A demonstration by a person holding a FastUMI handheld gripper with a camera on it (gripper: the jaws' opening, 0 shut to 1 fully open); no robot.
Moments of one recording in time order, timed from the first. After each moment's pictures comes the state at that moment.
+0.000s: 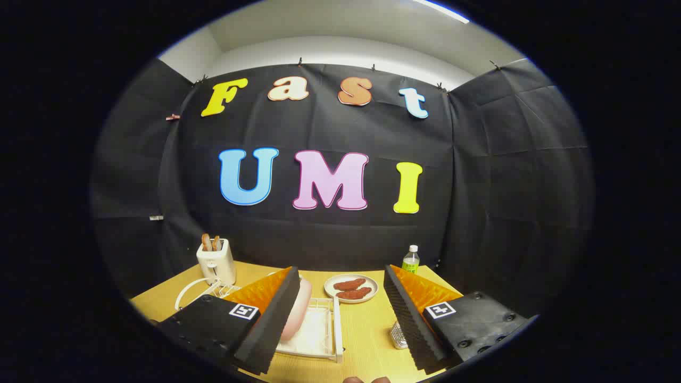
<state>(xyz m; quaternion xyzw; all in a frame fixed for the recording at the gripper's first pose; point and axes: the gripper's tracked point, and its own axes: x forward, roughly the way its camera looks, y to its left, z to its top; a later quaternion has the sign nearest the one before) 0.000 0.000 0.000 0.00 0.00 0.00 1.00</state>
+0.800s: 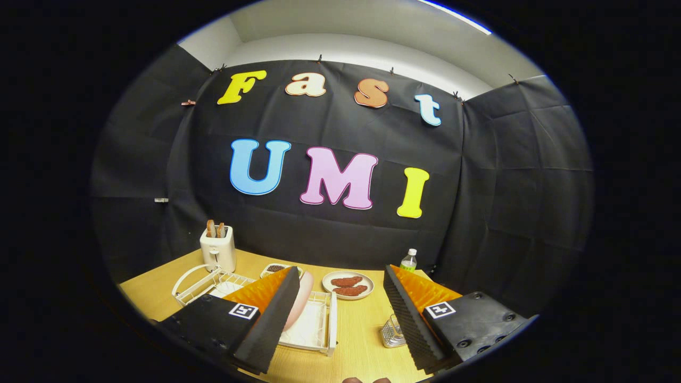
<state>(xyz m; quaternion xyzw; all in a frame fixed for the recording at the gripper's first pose) -0.017 0.013 0.007 -0.03 0.00 0.02 1.00</state>
